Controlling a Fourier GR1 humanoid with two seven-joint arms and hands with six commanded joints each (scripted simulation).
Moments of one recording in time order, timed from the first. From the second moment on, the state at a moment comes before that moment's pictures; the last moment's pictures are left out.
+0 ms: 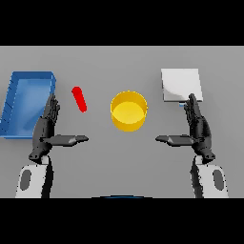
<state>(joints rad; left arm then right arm) 0.00 0.00 0.00 -1.57 0.00 0.00 0.00 0.00 0.00 0.00 -1.57 0.00 0.00 0.00</state>
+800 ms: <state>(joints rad) 0.09 0.07 -0.13 -1.74 -0.14 -0.03 0.10 0.06 -0.05 0.14 -1.69 0.27 -0.06 -0.08</state>
